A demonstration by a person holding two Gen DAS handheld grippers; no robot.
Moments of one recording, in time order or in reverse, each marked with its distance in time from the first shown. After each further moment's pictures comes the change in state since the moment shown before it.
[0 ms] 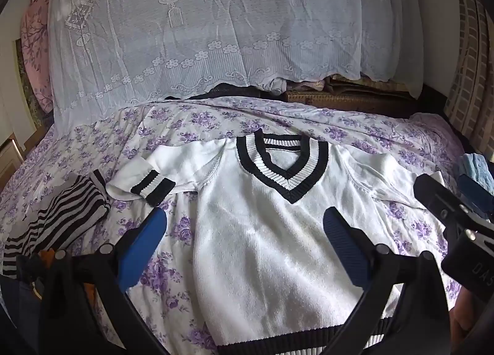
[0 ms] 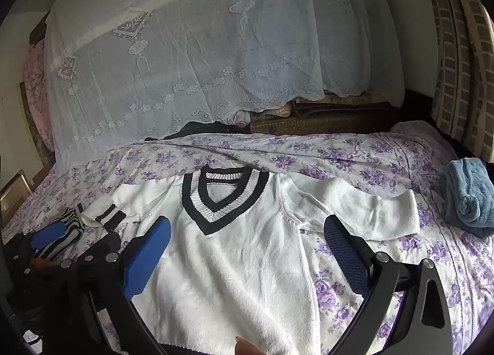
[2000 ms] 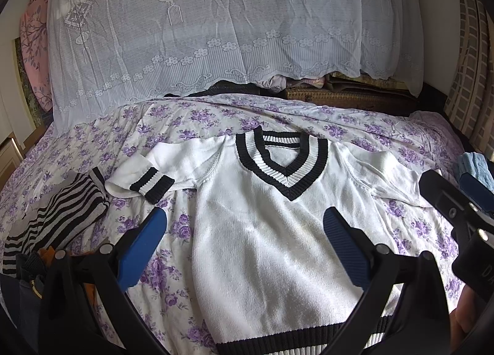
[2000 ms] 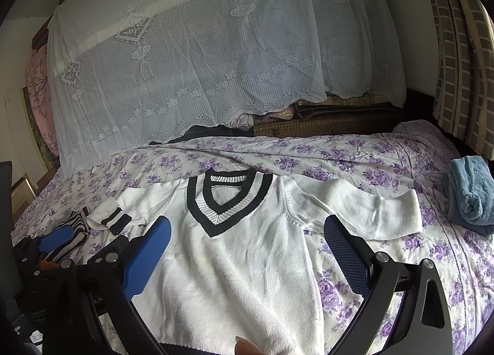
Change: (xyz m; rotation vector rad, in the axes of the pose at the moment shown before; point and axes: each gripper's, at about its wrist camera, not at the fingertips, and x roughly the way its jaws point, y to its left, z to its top) left arm 0.000 -0.003 -0.003 0.004 0.006 -0.002; right arm -0.003 0.003 0.000 -0.003 0.004 0.002
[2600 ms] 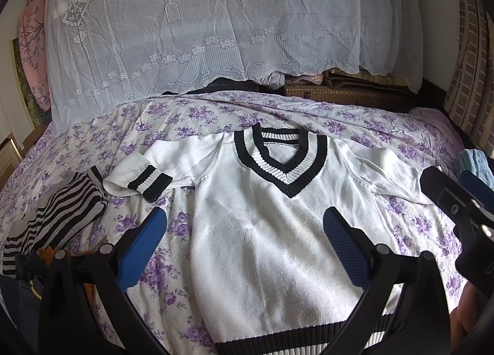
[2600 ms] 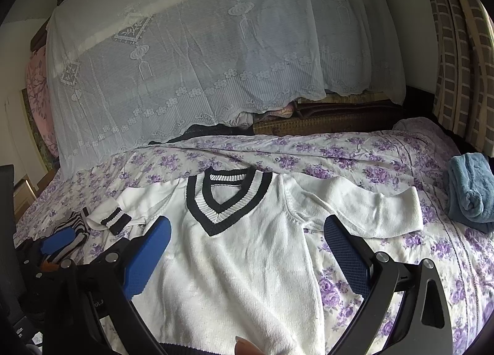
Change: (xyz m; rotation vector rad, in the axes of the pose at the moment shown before) left arm 0.000 -0.002 -0.005 -0.001 0.008 0.000; right arm -0.001 -0.001 0.000 0.007 0.002 0.002
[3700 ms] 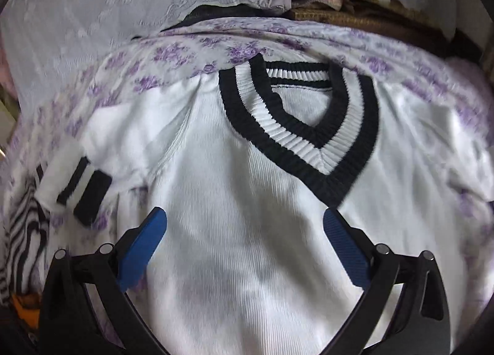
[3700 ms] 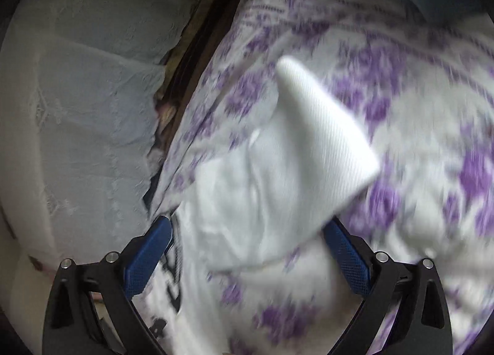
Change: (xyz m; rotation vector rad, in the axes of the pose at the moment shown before) left arm 0.206 -0.015 0.012 0.093 0.331 0.038; right arm 0.165 -0.251 -0.062 0.954 0.160 0.104
